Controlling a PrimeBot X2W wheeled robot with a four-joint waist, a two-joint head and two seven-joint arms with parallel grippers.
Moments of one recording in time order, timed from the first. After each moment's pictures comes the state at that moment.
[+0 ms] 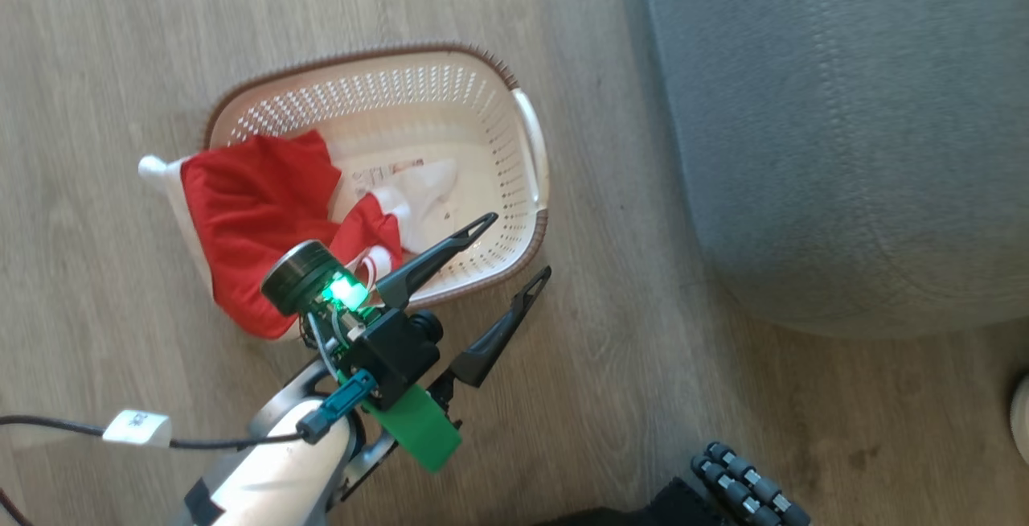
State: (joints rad) left arm -0.33 0.28 -0.61 0.01 -0.12 -0.13 -0.26; right arm -0.69 -0.29 -0.42 0.30 0.12 0.13 -0.26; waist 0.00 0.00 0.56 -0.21
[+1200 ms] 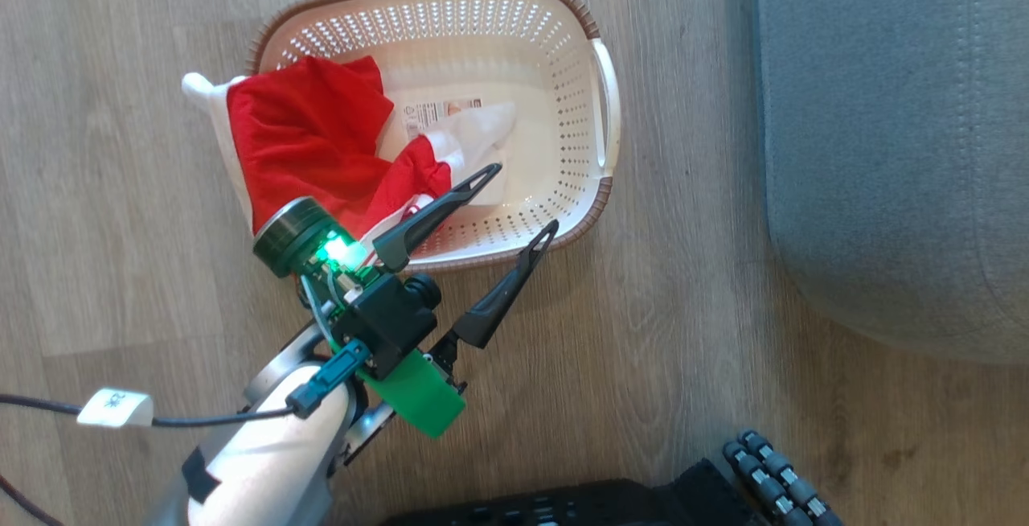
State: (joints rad) left arm -0.39 0.25 -0.59 -0.01 -0.12 -0.13 -0.26; right arm -1.14 -0.44 -0.63 1.14 0.02 0.13 -0.25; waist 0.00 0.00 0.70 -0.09
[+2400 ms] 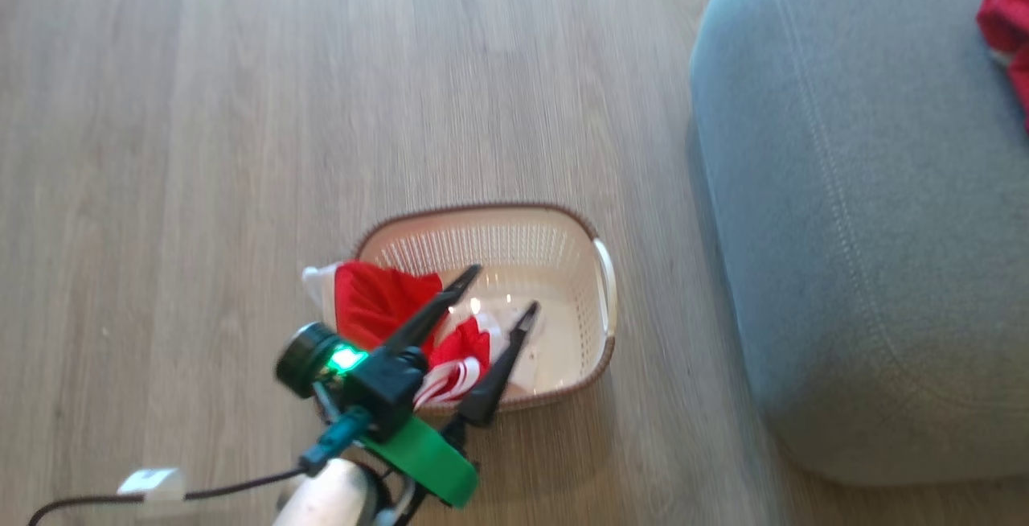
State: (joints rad) left arm -0.14 0.10 -0.47 0.06 -0.12 -0.13 -0.26; right arm -0.68 -0.38 -0.23 0.74 0.29 0.13 -0.26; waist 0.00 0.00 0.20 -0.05
